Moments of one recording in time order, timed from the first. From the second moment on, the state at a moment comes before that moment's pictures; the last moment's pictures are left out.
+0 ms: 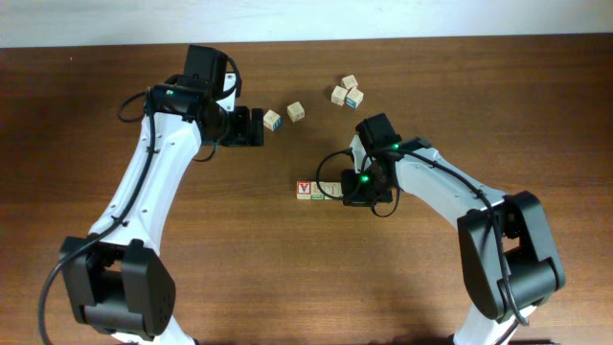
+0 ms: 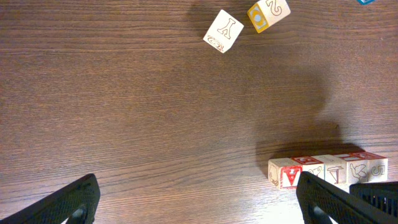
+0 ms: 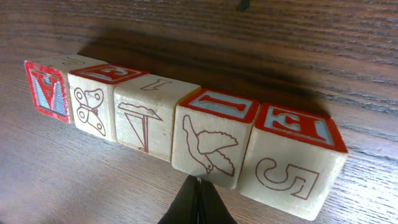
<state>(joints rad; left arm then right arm) -0.19 1.82 1.63 -0.98 0.08 -0.16 0.36 1.89 1.20 -0.68 -0.36 0.32</state>
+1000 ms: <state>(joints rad) -0.19 1.82 1.63 -0.98 0.08 -0.16 0.32 1.79 1.22 -0.81 -0.30 0.31</state>
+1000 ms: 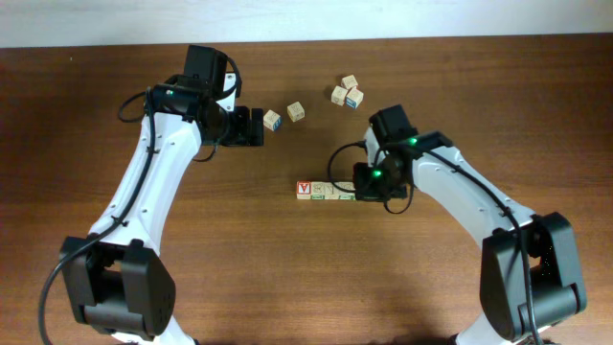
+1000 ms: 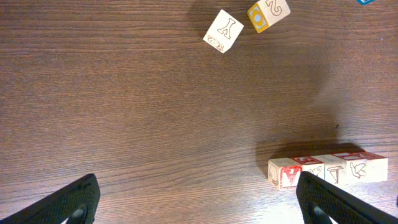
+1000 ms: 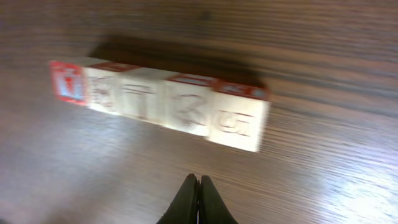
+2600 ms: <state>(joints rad) -0.19 1.82 1.63 -0.98 0.08 -0.16 0.31 1.88 1.18 -0.75 -0.27 0.35</state>
